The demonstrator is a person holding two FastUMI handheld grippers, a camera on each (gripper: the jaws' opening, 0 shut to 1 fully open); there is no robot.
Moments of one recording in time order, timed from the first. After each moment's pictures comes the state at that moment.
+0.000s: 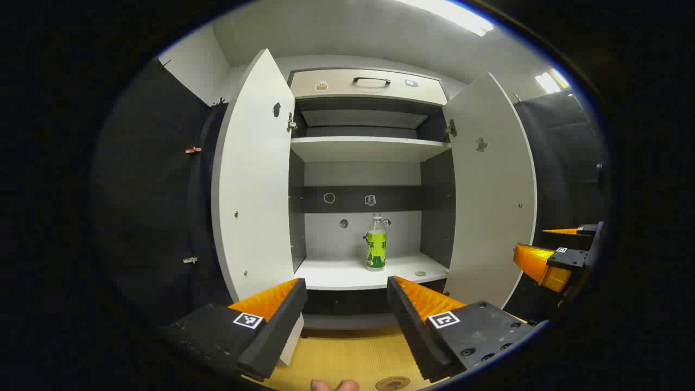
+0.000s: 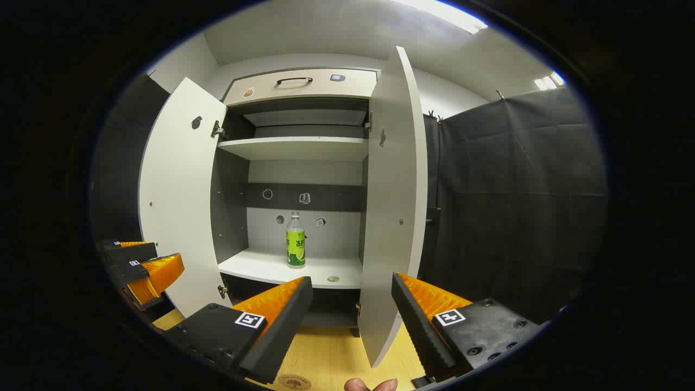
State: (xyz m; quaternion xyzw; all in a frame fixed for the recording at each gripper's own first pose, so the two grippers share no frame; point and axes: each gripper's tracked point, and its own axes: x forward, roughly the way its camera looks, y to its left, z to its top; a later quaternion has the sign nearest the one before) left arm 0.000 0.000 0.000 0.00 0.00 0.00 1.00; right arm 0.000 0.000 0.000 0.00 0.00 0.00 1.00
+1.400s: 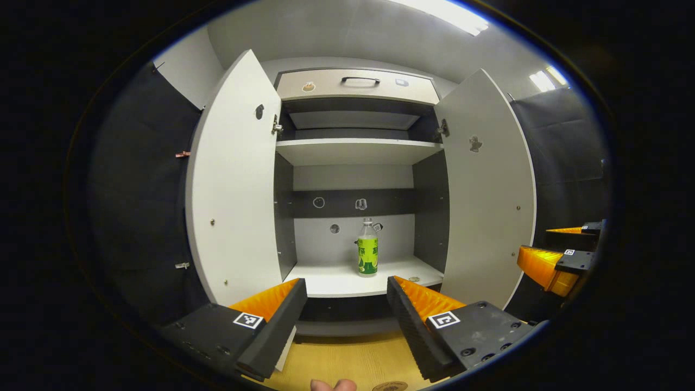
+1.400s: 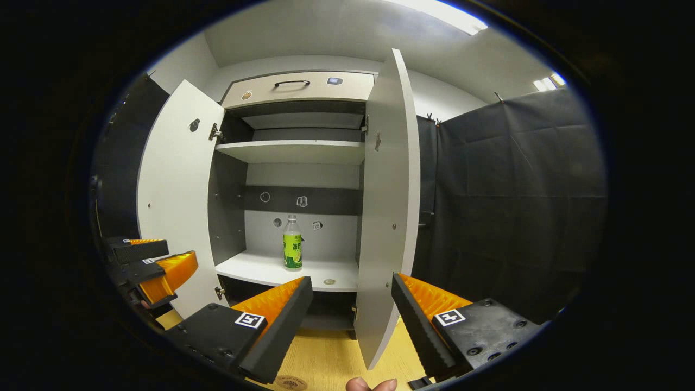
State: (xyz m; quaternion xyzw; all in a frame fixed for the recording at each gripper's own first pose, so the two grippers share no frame) left arm 0.038 -0.029 0.008 0.01 -0.02 -0.03 1.00; right arm 0.003 -0.017 0.005 0.00 -0.01 0.00 1.00
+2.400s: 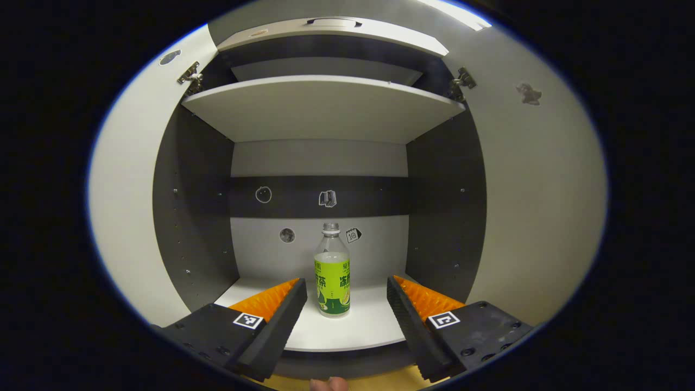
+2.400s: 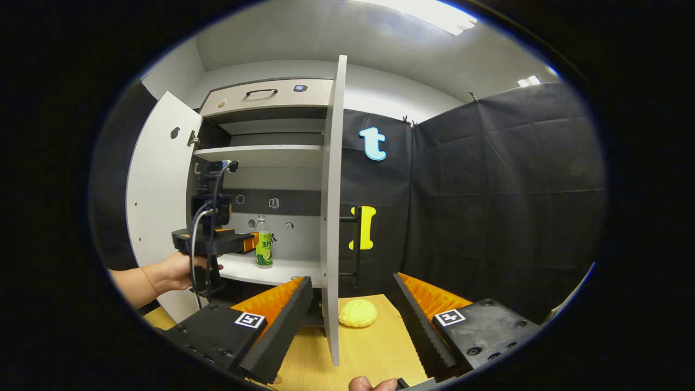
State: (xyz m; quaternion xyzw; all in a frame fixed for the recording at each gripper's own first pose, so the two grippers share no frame) left arm 0.303 -0.100 -0.014 0.00 0.00 -0.07 1.00; right arm -0.029 -0.103 0.002 0.00 -0.02 -0.05 1.00
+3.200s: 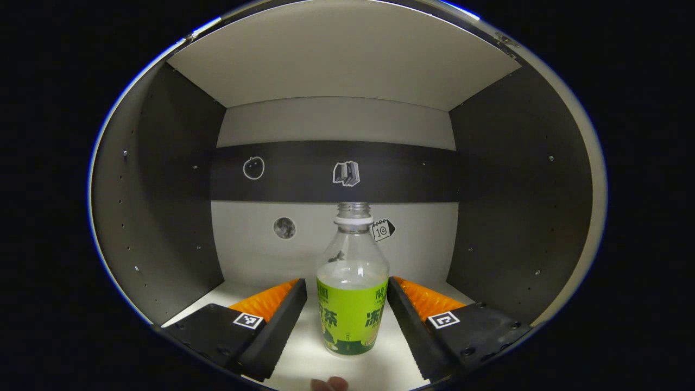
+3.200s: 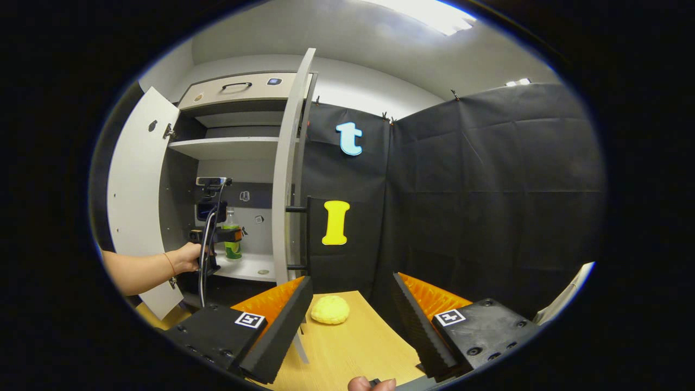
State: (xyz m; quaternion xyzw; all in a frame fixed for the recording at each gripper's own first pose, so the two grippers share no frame) left arm 0.445 -0.087 -0.047 -0.01 0.01 -0.02 1.00; right arm -0.028 -0.163 -0.009 0.00 -0.01 -0.11 0.99
